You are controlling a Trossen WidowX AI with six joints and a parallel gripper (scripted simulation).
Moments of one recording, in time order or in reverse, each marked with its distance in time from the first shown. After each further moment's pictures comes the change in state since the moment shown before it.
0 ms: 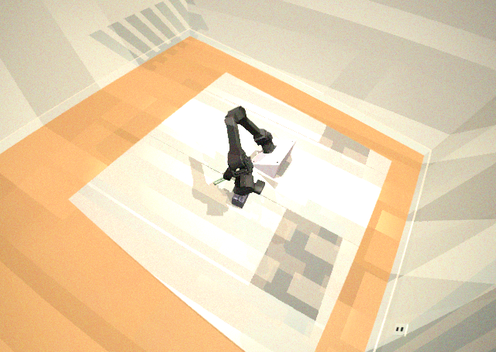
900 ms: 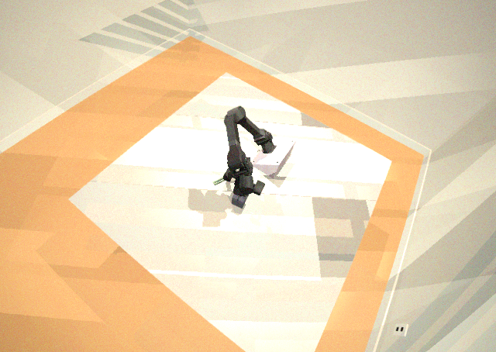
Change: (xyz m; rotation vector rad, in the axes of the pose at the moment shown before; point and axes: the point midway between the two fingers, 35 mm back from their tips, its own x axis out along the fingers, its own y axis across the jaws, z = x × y) arm 0.008 0.000 0.000 -0.001 -0.001 0.004
